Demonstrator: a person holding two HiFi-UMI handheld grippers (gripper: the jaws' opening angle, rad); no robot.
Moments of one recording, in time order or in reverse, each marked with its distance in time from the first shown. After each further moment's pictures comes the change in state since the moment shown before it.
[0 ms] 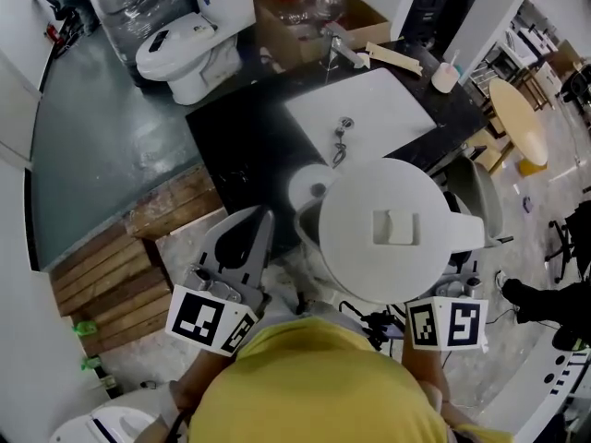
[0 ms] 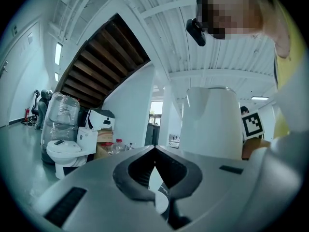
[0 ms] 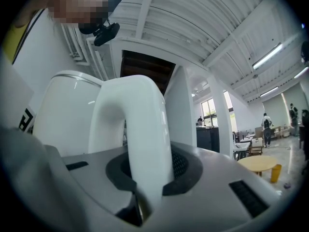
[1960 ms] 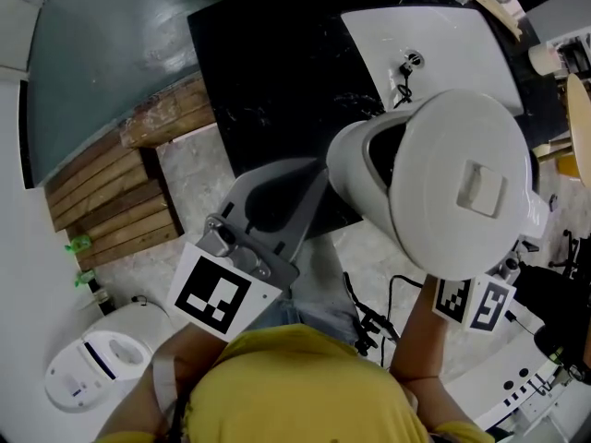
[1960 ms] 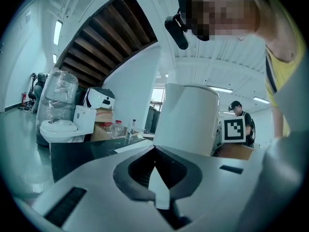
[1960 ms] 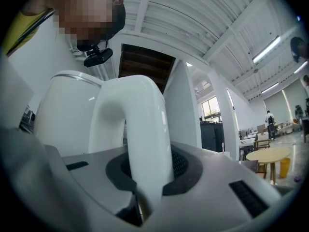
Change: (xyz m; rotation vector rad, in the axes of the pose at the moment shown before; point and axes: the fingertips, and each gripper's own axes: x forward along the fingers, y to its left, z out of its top) left arm 0.084 0.062 -0.108 -0.108 0.171 -0.032; right arm 0.134 -0.007 -0.125 0.001 -0.020 -0.011
